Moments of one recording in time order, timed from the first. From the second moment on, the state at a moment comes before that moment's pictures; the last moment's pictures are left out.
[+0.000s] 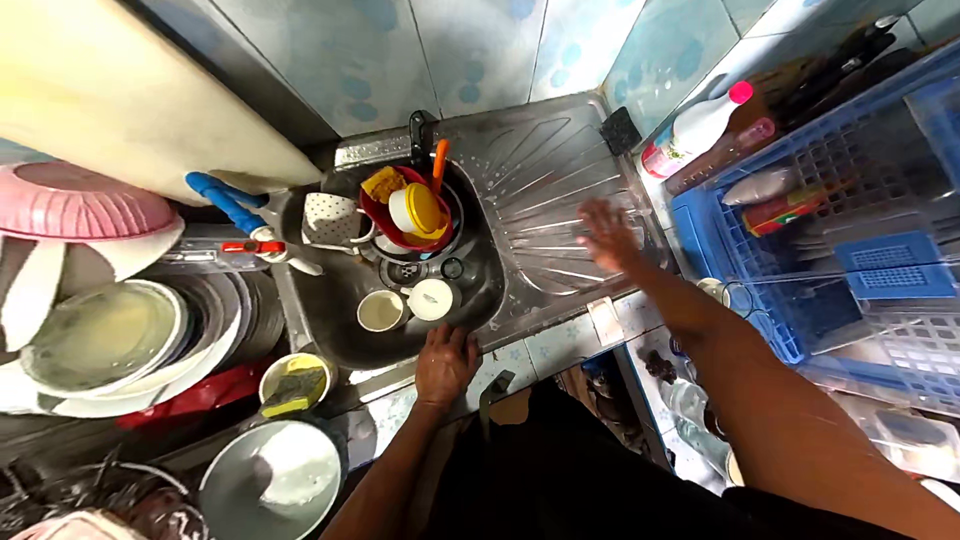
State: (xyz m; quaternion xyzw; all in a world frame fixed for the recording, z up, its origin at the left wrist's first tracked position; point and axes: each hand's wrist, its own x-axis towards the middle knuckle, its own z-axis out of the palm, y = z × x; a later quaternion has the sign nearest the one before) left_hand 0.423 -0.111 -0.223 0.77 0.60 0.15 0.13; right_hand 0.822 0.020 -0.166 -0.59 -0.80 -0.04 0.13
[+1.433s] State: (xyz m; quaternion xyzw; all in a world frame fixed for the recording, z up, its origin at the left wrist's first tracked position) left_hand 0.415 -0.106 -0.209 0.72 0.64 0.12 0.24; right_hand 0.538 0.024 -0.164 -0.53 -0.69 0.49 0.09
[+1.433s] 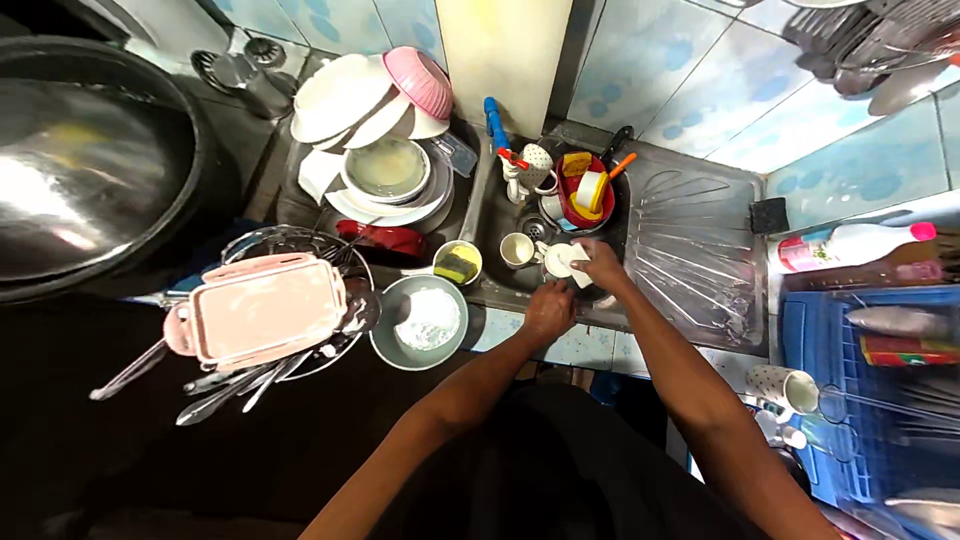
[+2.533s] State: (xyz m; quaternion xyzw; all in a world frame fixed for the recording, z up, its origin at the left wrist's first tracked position) left_hand 0.426 -0.101 -0.219 0.75 0.64 0.12 0.14; right_hand 0.835 0.008 -0.217 -0.86 -0.51 0.07 0.01
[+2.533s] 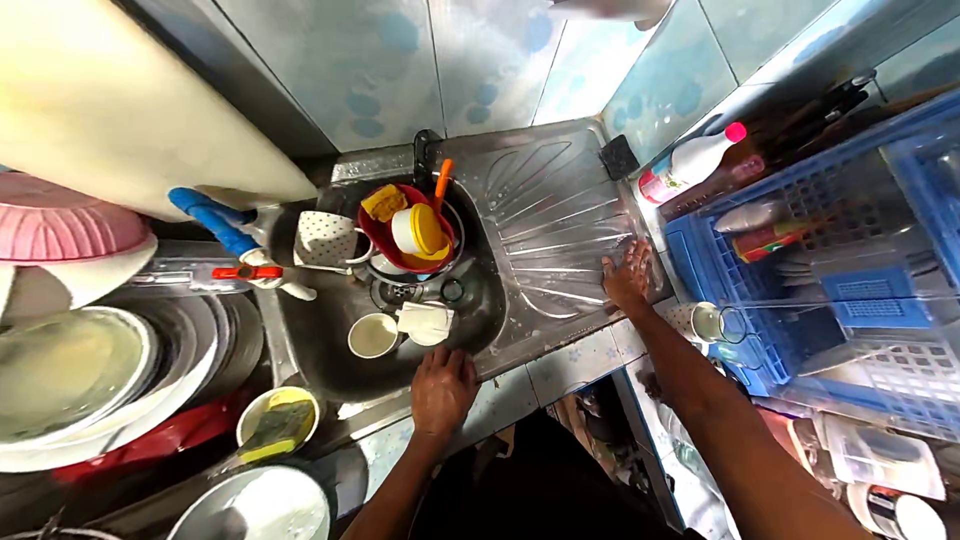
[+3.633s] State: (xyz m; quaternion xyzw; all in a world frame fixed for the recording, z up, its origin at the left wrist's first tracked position) left_hand 0.426 -0.100 -0.220 0.72 0.67 0.10 0.12; right_hand 0.713 0.213 -0.136 -0.63 -0.63 0.24 0.40
